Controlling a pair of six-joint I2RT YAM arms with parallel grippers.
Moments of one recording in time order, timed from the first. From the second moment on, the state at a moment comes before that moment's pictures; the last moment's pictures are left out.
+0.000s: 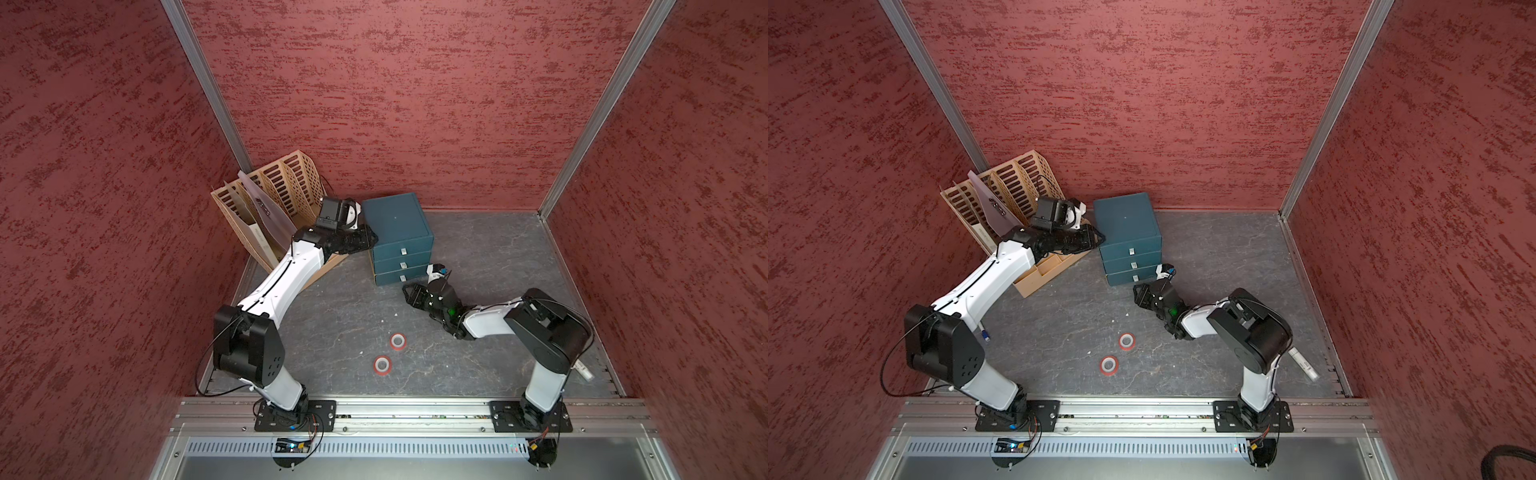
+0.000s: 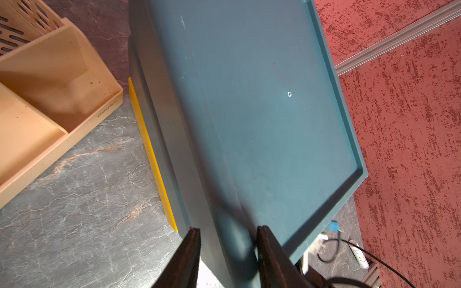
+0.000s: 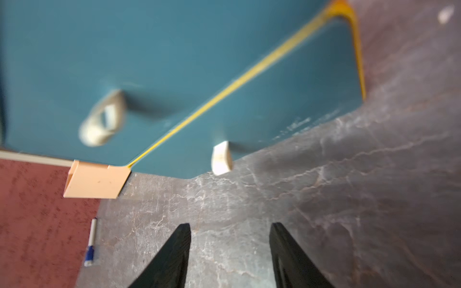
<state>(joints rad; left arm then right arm) -0.30 1.60 1.45 -0.62 0.32 -0.47 0.71 1.85 0.71 0.66 0.02 0.98</state>
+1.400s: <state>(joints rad) -0.30 1.59 1.44 -0.62 0.32 -0.47 0.63 2.06 0.81 0.94 -0.10 1.20</state>
